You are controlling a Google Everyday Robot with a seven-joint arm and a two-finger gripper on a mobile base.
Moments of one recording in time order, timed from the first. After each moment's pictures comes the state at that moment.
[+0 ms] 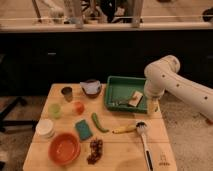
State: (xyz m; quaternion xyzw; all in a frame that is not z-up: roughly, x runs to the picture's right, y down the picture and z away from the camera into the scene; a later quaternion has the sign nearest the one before) arm 0.228 0.066 0.746 -0.27 0.03 0.00 0.96
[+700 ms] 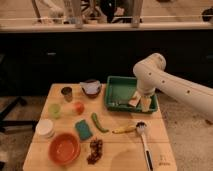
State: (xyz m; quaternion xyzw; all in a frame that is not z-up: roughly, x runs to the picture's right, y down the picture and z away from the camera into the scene) arm 0.212 0.059 0.767 -0.28 0.05 -0.02 0.96
